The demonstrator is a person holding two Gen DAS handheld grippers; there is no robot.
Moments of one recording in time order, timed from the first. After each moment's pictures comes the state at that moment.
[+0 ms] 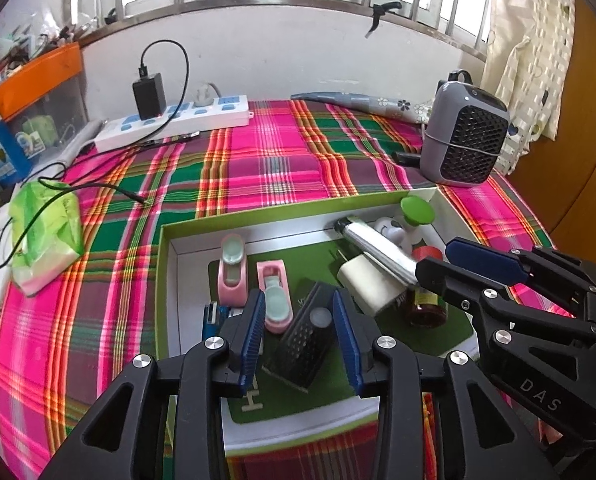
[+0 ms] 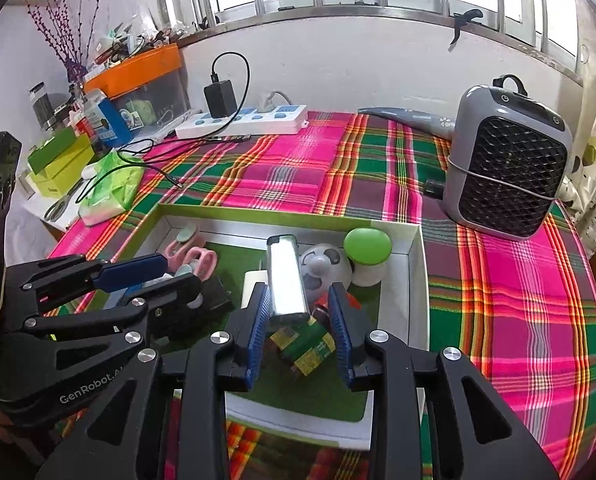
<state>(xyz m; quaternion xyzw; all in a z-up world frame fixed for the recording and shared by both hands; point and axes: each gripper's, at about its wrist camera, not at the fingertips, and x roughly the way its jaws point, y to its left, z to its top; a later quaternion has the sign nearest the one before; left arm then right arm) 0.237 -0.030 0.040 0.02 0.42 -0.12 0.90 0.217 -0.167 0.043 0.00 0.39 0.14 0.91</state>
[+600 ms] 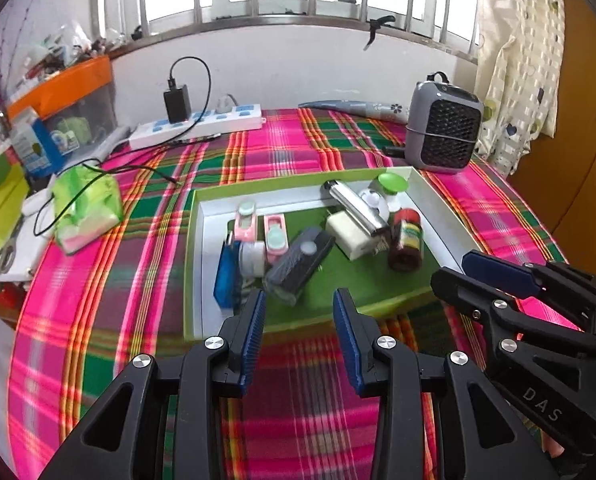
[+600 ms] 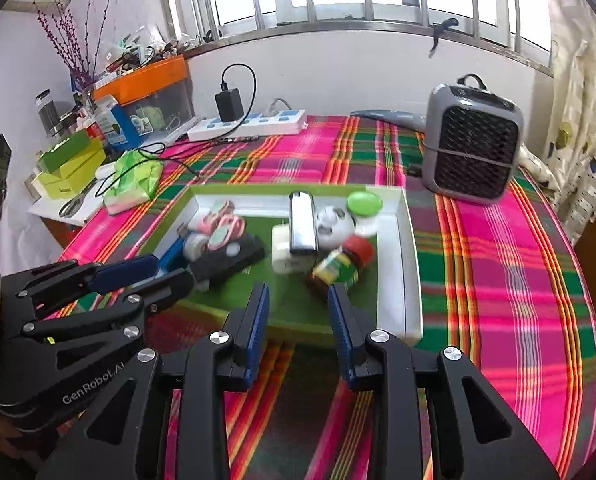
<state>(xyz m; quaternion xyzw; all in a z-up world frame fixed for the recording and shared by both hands) 0.159 -0.029 0.050 0.03 0.39 -0.09 0.91 0.146 -0.165 0.048 0.01 0.38 0.12 0.92</state>
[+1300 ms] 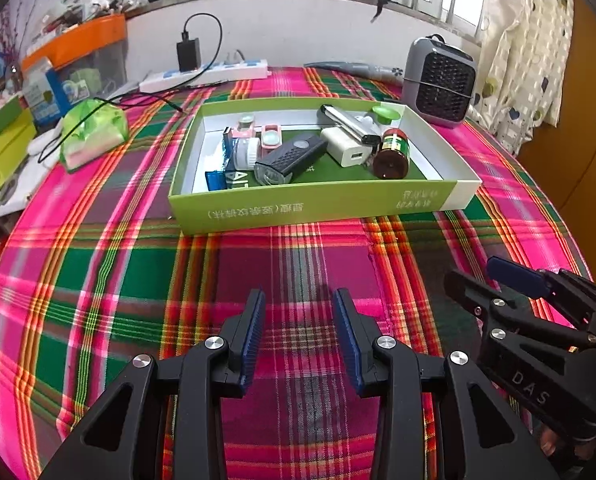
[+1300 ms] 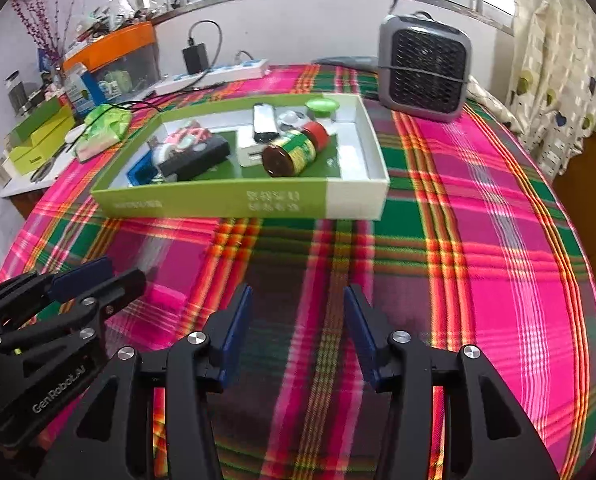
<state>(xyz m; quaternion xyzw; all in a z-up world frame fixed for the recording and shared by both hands) 0.109 -0.027 0.008 0.01 0.43 -0.08 0.90 0.099 -0.176 0.002 0.01 0.43 0.04 0.90</state>
